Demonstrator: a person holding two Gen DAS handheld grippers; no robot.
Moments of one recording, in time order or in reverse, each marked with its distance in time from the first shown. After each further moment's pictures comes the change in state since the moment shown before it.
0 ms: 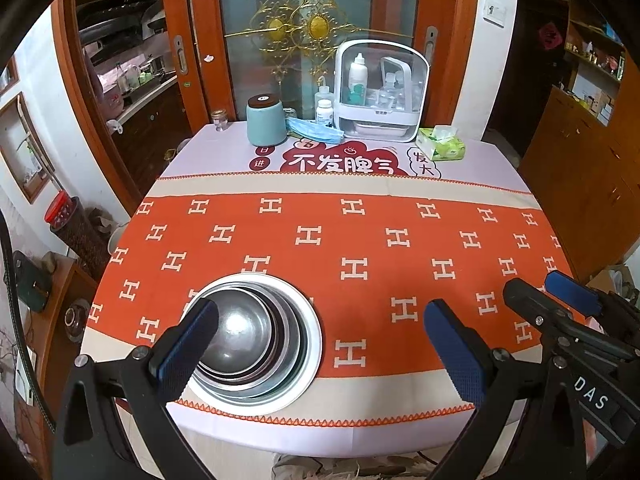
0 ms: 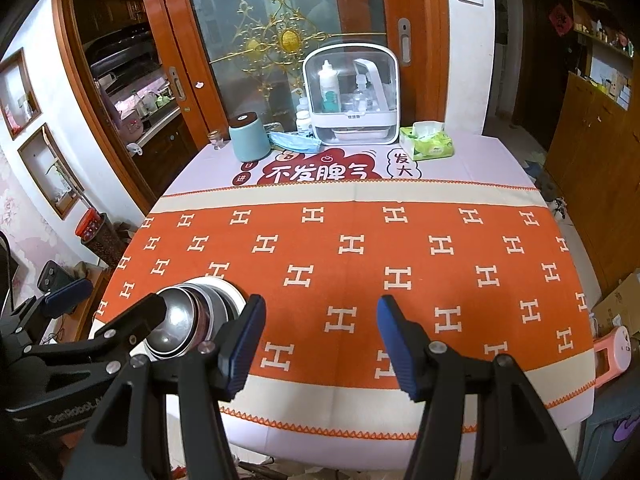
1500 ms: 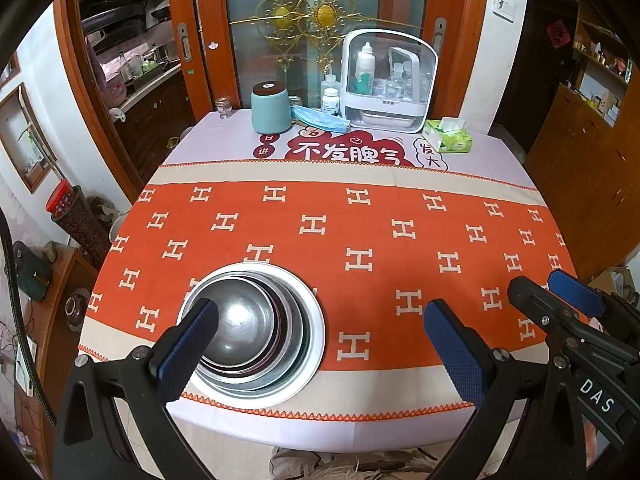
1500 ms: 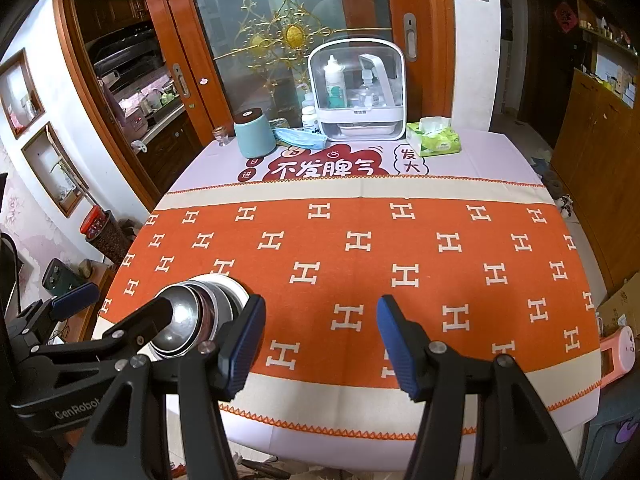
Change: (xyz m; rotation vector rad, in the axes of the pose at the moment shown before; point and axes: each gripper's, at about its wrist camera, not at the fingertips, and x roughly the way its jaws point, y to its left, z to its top) left arm 0.009 0.007 -0.003 -0.005 0.033 -0.002; right arm 0.004 0.011 -0.004 -0.001 0.005 0.011
